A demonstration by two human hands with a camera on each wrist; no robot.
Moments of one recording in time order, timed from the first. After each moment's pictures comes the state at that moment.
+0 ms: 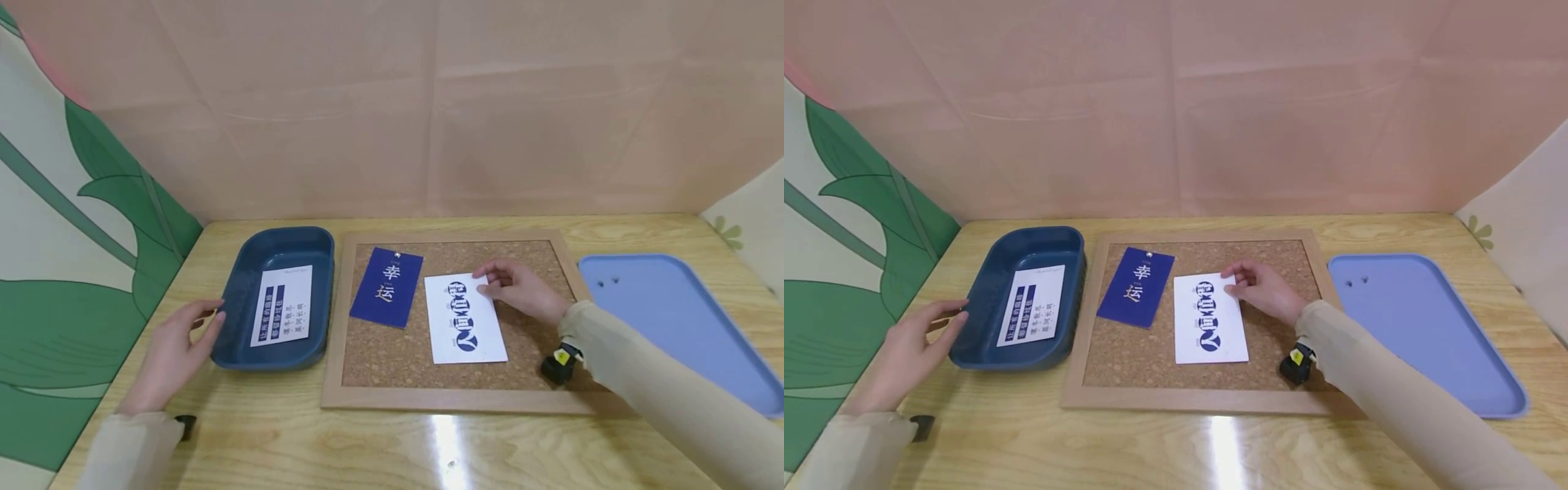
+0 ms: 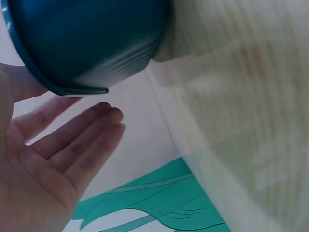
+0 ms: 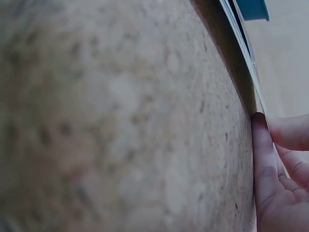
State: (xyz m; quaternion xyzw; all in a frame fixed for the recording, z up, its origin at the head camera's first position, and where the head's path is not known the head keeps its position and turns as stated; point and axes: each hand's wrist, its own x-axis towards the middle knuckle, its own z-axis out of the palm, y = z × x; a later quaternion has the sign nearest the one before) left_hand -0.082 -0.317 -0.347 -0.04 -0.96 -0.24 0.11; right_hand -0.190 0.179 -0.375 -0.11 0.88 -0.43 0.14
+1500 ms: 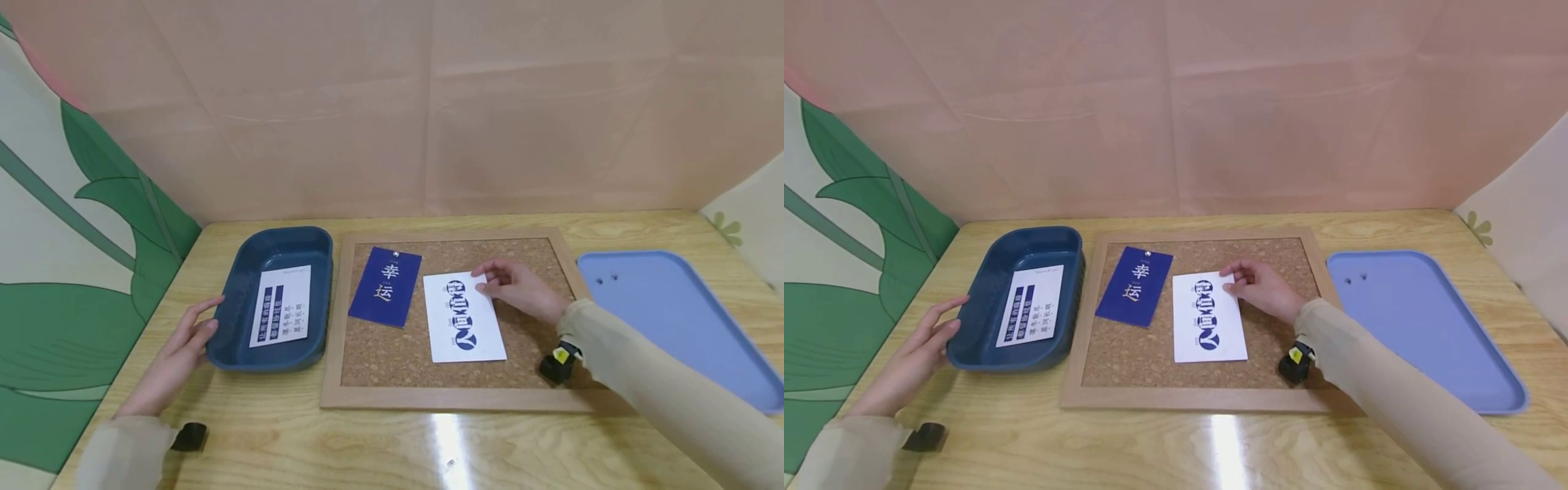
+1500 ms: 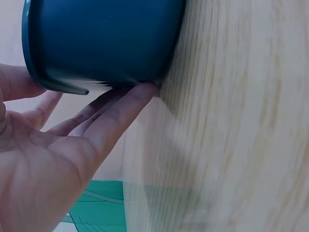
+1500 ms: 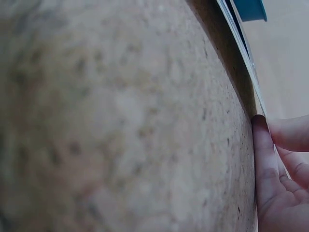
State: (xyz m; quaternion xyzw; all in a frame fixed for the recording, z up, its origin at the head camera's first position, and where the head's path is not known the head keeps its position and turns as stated) left_hand -0.083 -0.336 -0.366 0.03 -0.86 -0.49 -0.10; right_hand -0.189 0.179 -0.374 -0.10 0.88 -0.43 0.15
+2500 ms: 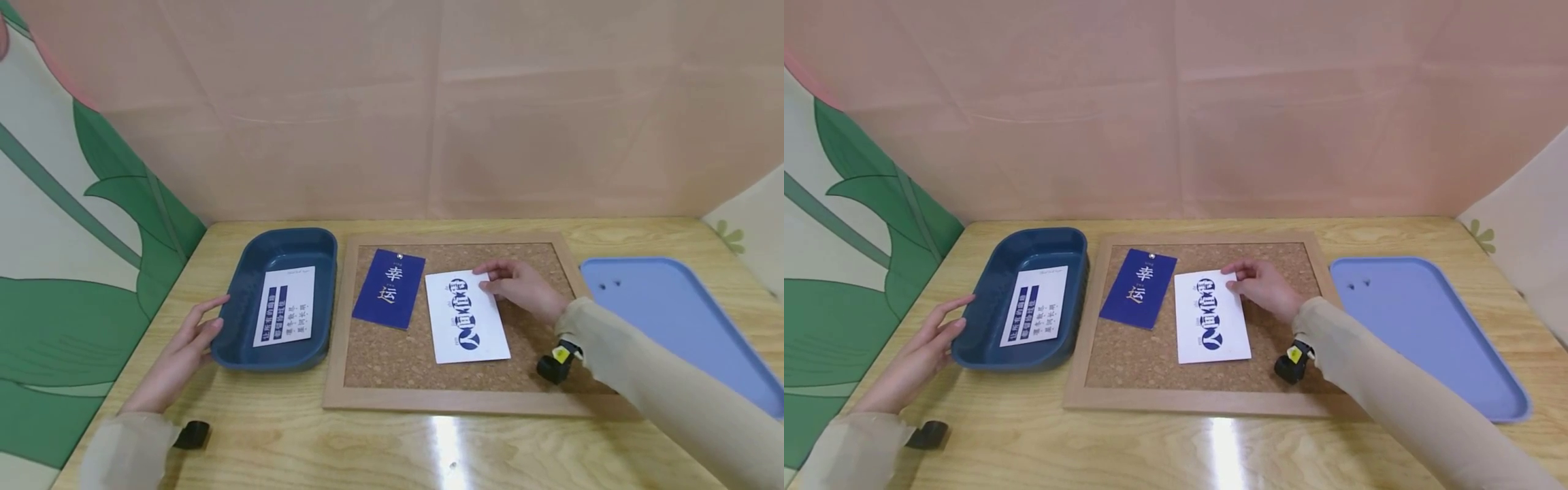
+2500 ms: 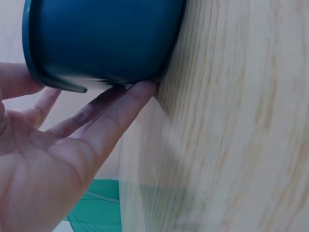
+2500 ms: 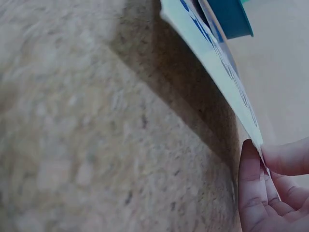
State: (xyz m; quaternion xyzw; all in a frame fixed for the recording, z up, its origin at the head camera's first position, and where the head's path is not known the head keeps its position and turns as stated) left_hand -0.085 -0.336 -0.364 0.04 -0.84 -0.53 -0.11; right_hand -0.192 0.169 -0.364 -0.03 0.87 -0.46 0.19
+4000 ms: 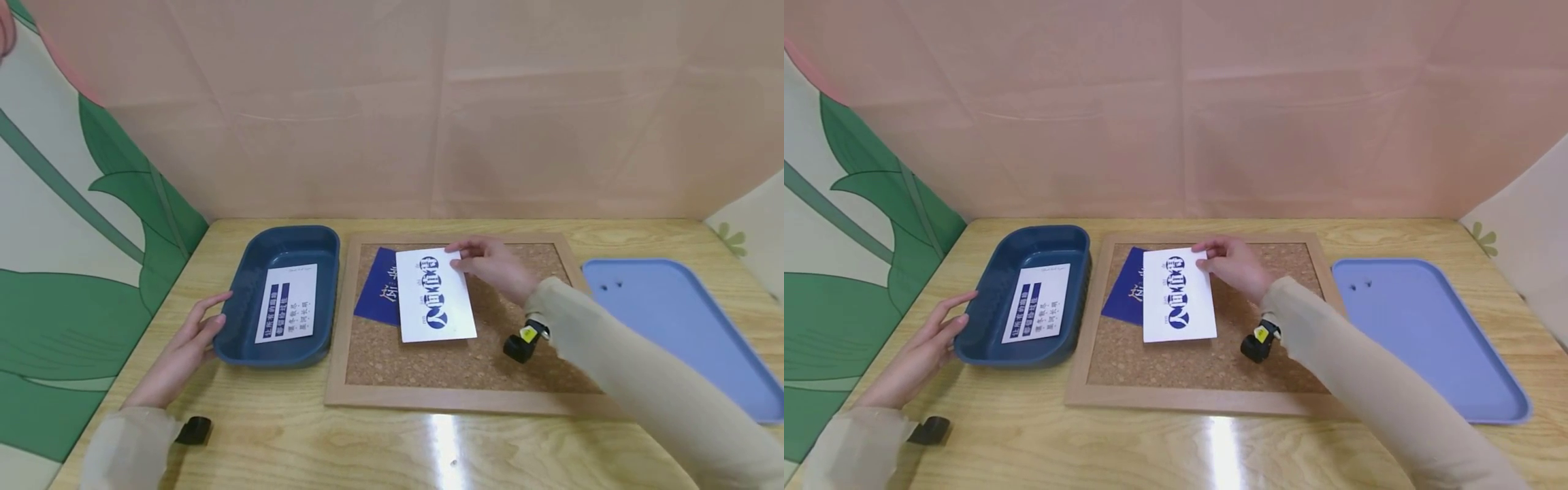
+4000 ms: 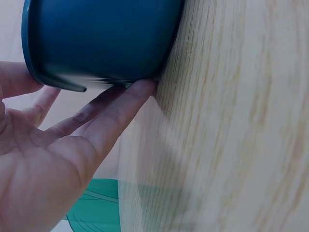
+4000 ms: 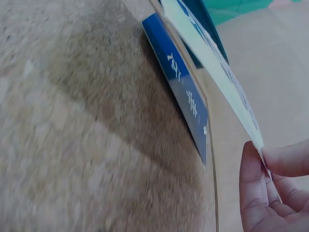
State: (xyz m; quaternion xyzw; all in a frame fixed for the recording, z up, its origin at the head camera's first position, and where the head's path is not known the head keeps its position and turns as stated) left_hand -0.084 -0.334 -0.364 0.03 -0.84 -0.53 -0.11; right_hand -0.209 0.124 -0.333 -0.03 0.85 -0.50 0.18
